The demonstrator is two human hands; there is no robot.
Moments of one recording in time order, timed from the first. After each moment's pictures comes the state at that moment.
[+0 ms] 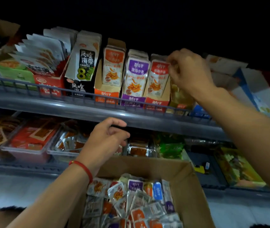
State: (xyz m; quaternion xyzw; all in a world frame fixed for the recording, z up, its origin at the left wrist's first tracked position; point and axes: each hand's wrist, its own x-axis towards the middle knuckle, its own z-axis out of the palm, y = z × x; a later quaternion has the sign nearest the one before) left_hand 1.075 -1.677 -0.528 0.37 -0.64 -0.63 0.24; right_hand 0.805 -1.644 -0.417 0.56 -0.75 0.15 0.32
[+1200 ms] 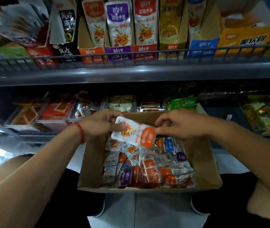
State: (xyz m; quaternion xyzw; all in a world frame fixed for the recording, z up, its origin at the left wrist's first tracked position) left_hand 1.087 -1.666 -0.581 0.34 -0.77 -0.54 -0.05; right_hand 0.862 -1.495 -0.583 0.60 -0.73 0.10 -0.32
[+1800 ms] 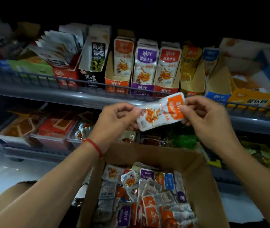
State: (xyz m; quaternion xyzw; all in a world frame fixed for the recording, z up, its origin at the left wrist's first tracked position) left_hand 1.073 -1.683 -0.533 0.27 -0.67 -0.61 0.32; right_hand 0.878 -1.530 -0.501 0.47 -0.74 0.47 -0.06
